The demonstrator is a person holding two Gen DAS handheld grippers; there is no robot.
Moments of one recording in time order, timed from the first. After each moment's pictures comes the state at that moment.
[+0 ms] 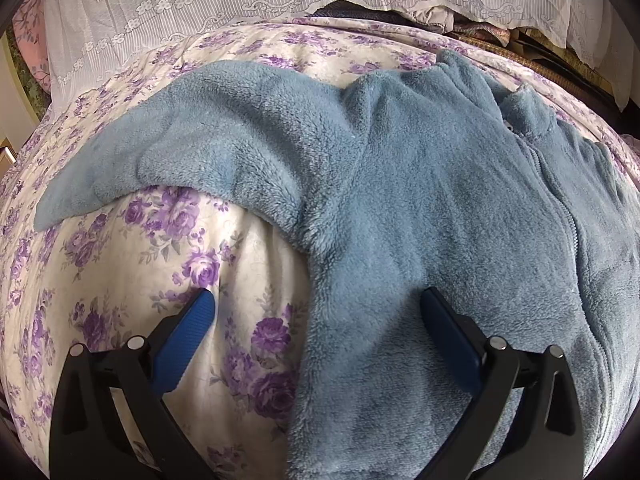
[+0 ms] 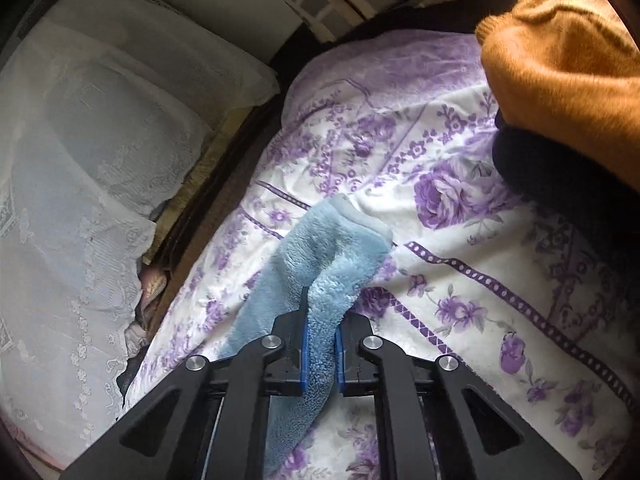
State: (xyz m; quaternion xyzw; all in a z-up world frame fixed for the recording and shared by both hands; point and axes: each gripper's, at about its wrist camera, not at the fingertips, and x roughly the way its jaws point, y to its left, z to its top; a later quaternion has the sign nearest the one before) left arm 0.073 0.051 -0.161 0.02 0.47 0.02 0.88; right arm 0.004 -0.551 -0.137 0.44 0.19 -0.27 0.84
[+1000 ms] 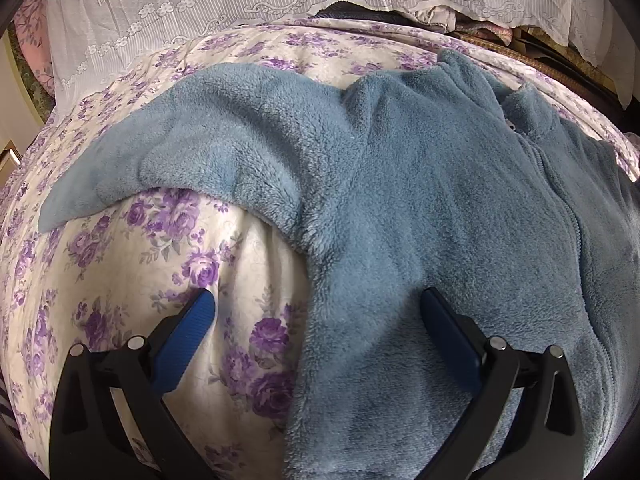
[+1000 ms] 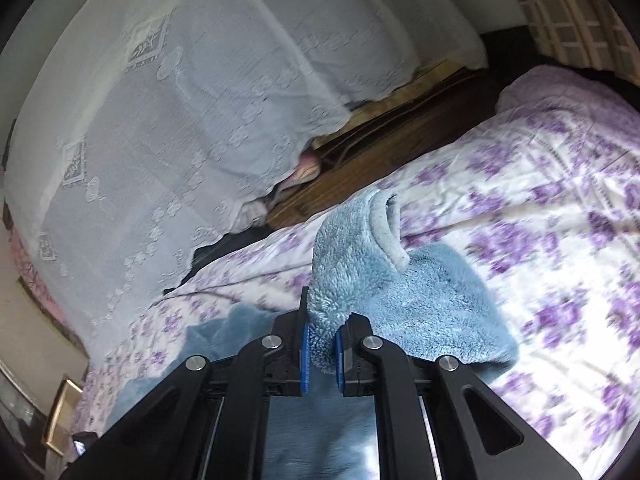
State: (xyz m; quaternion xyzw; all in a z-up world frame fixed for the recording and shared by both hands) left arm 0.072 0.050 -0.161 0.03 0.47 0.02 0.88; right arm 0.062 -0.348 -0.056 0.30 0.26 -0.06 0.92
